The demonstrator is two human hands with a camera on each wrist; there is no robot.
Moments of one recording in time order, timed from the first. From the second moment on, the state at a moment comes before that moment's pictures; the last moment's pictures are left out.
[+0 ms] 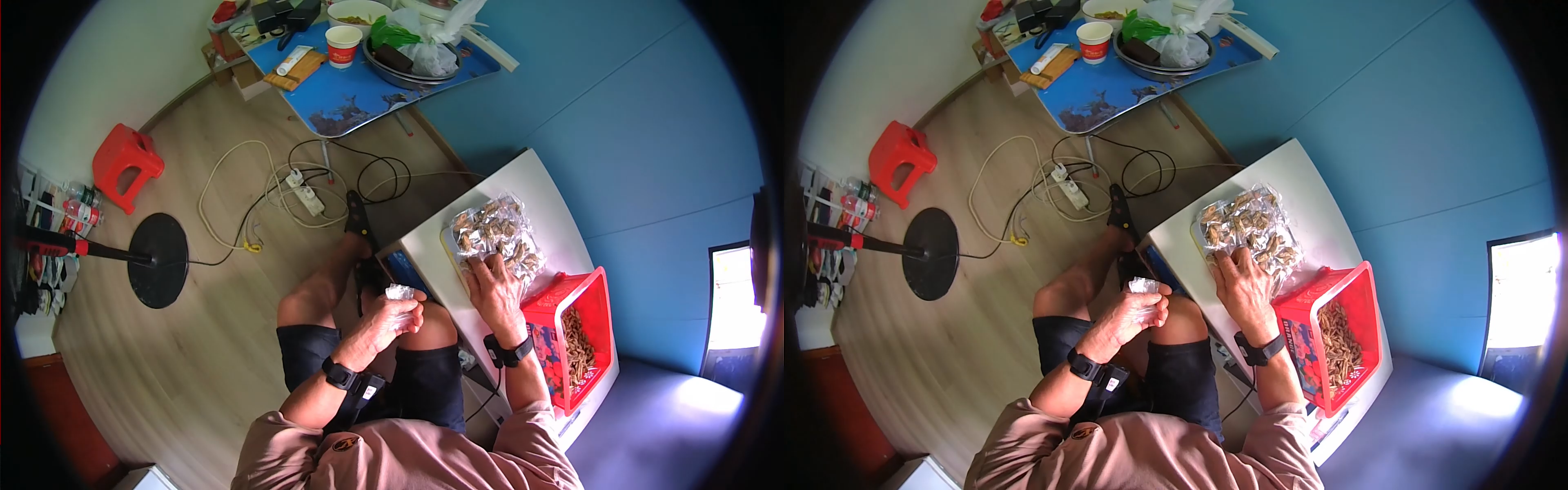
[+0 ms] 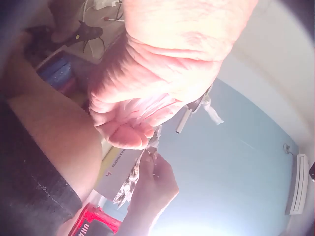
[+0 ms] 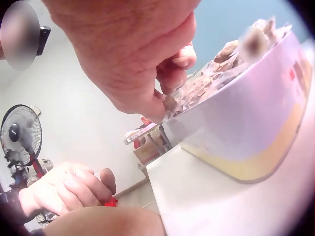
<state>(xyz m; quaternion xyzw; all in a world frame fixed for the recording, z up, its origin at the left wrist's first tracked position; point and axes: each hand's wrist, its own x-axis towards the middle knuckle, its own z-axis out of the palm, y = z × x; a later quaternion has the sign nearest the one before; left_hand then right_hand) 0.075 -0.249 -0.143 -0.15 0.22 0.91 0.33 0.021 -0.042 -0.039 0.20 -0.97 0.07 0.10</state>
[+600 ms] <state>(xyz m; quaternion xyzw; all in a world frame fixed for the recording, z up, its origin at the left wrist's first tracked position) 0.080 -0.233 -0.103 -0.14 0.22 0.89 0.37 0.104 -0.043 -0.013 0.39 -0.90 0.16 0.12</state>
